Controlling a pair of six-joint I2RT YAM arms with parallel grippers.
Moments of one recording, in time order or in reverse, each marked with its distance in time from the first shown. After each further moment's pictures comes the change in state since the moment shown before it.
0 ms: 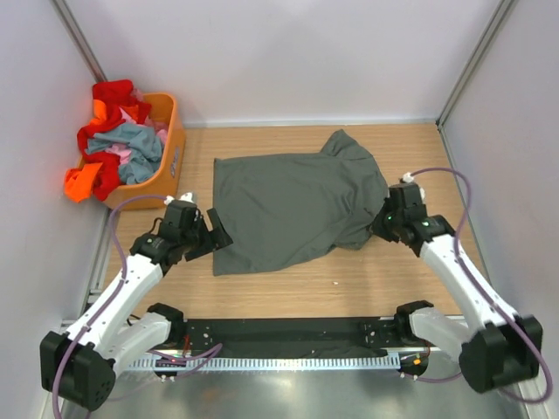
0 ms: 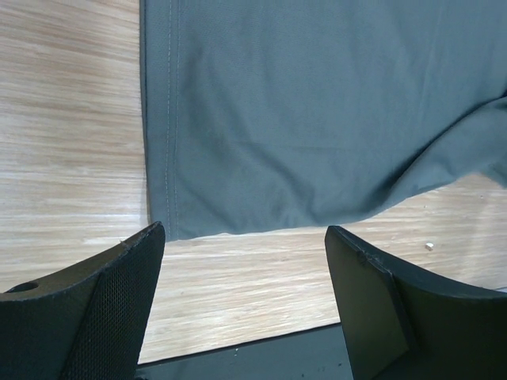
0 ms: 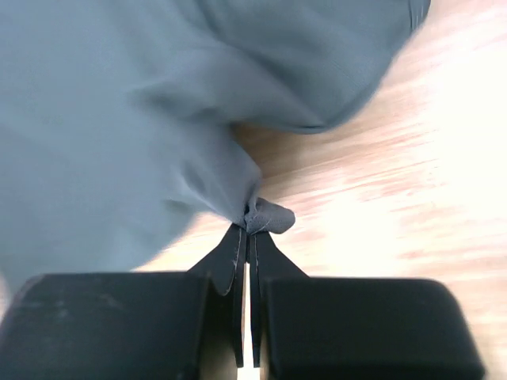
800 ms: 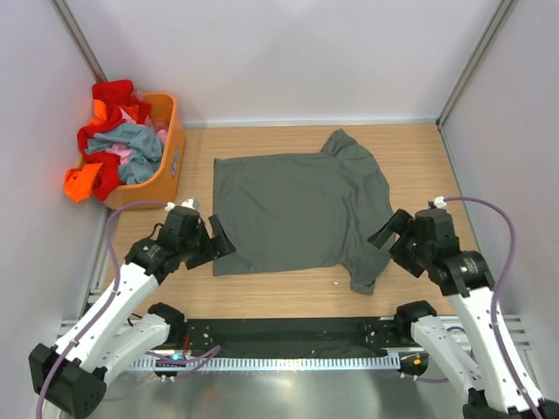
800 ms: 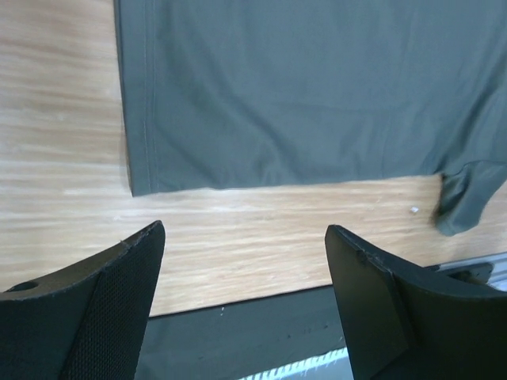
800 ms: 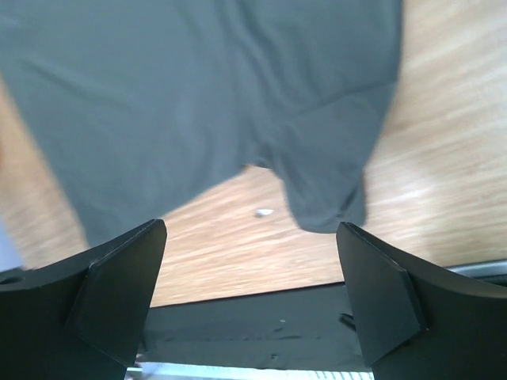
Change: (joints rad) left arm -0.074 -0.109 0.034 -0.134 -0.005 -0.082; right arm 0.000 -0.454 0.168 -0.475 -0.034 0.187
